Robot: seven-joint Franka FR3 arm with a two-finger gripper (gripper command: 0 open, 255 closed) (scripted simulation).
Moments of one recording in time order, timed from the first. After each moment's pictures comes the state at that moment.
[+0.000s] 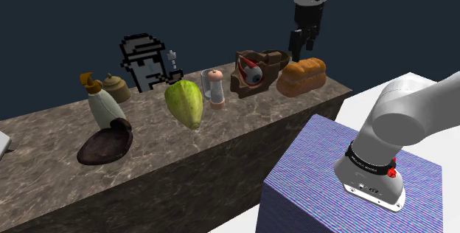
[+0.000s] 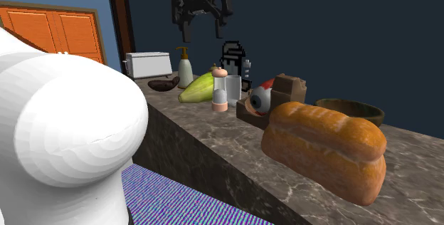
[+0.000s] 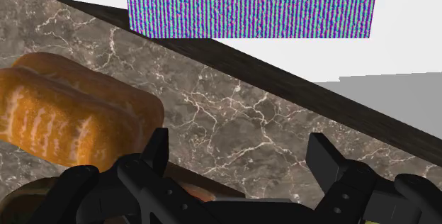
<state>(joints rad) -0.02 -0.78 0.04 -2.43 -0.06 1.60 0.06</state>
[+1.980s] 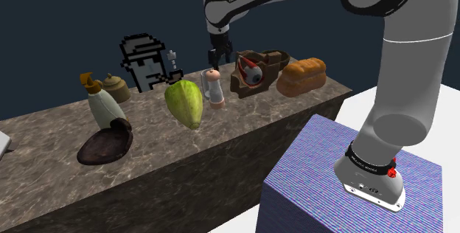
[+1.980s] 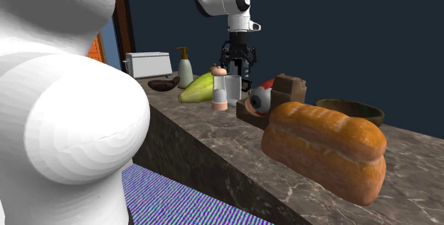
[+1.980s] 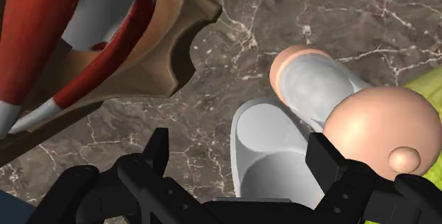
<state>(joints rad) 0.01 0.31 0.06 -1.66 -0.06 1.94 -0.05</state>
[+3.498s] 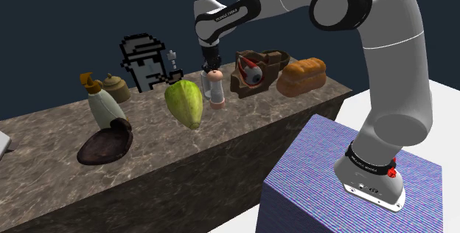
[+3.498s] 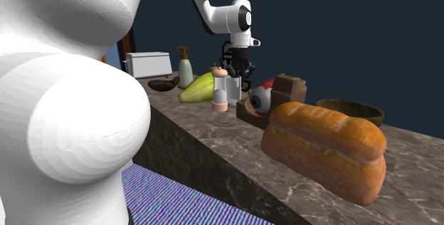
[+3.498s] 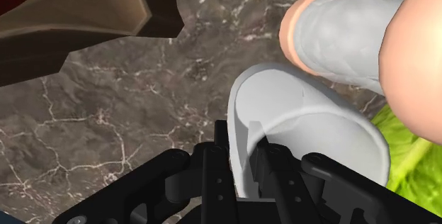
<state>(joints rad) 0.02 0.52 0.06 -1.49 -0.06 1.99 -0.06</state>
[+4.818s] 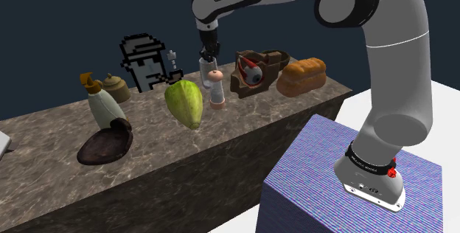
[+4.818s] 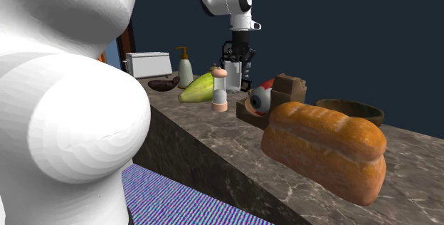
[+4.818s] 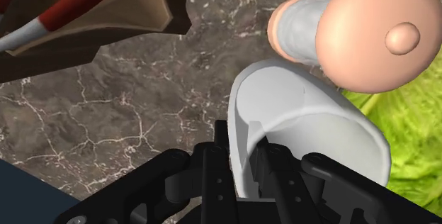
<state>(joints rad) 0.03 0.48 0.06 -1.38 -0.06 1.84 -0.06</state>
